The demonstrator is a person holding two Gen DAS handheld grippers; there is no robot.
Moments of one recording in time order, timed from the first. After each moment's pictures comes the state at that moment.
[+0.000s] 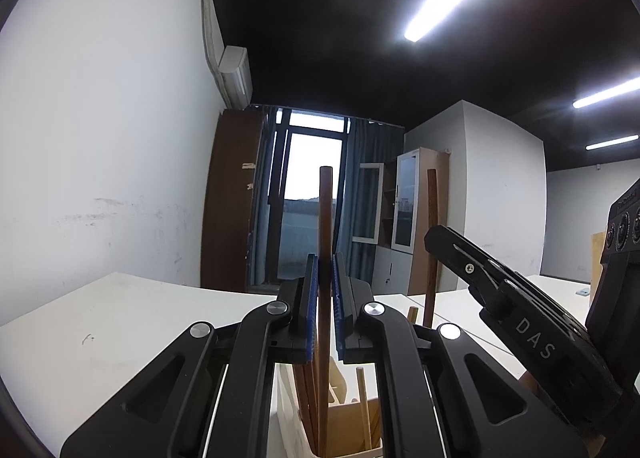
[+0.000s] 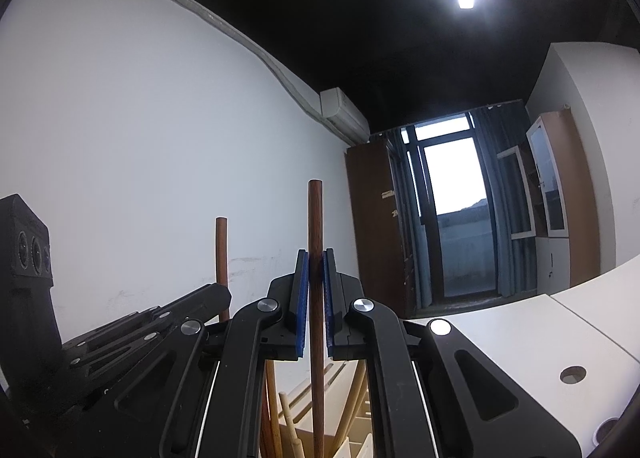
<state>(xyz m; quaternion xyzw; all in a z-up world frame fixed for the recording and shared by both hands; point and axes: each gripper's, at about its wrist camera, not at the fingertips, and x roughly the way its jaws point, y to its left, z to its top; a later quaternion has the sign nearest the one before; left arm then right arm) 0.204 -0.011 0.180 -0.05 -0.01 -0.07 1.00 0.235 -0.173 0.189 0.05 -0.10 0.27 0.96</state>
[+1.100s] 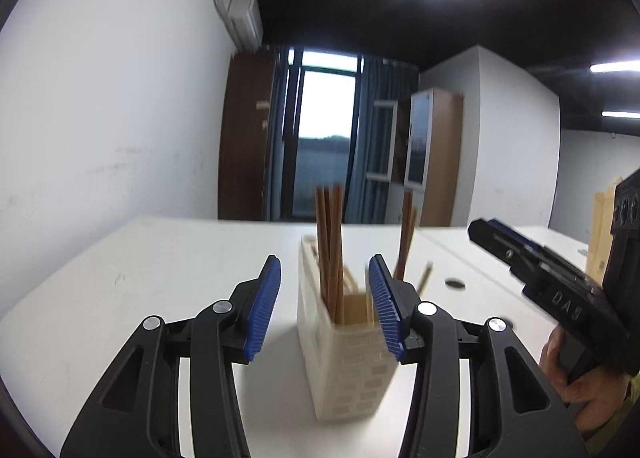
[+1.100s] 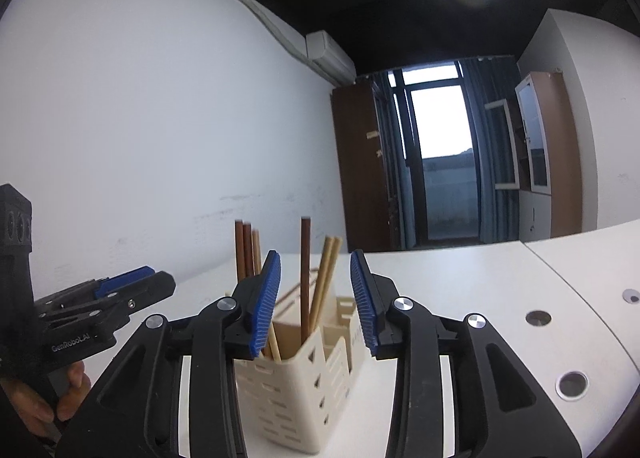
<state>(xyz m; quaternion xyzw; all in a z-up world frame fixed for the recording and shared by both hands) 0.163 0.012 0.150 -0.03 0.12 -0.05 0.99 0.203 -0.201 0.154 0.02 0.03 0.25 0.97</state>
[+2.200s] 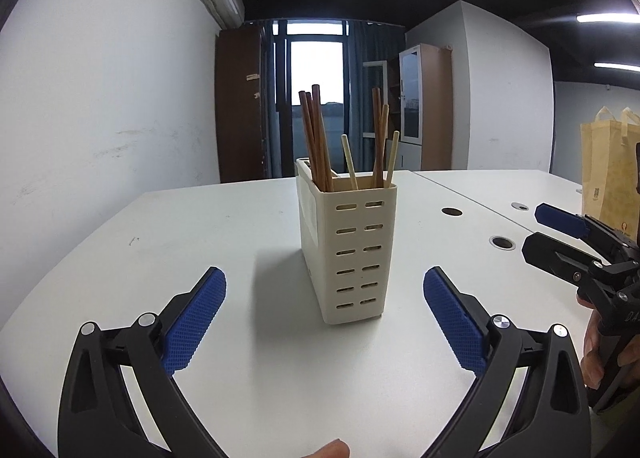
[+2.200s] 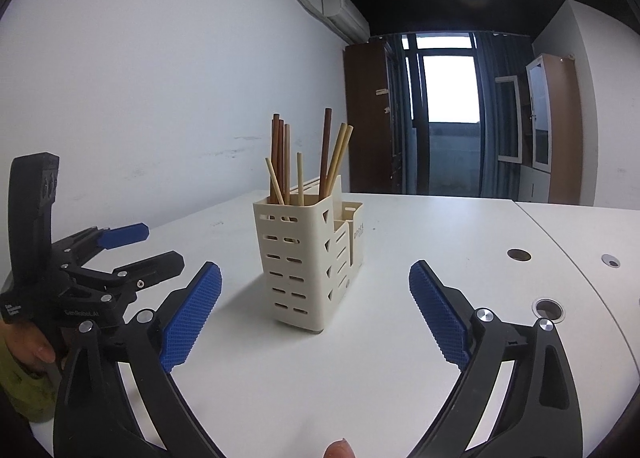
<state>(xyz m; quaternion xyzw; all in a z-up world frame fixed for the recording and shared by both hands) 0.107 -0.003 0.099 0.02 0.17 -0.05 0.98 0.131 -0.225 0.085 -0.03 0.09 0.26 0.96</state>
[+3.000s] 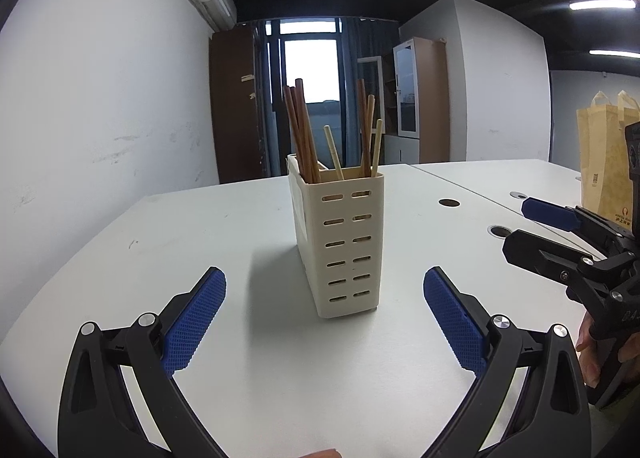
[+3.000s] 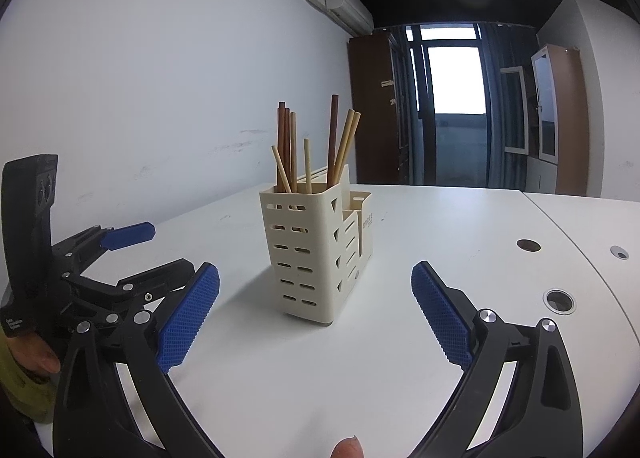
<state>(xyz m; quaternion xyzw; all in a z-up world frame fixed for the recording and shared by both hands) 0.096 -0.021 0.093 0.05 0.18 -0.05 0.98 0.133 -0.223 0.077 -0.03 0.11 0.27 0.96</state>
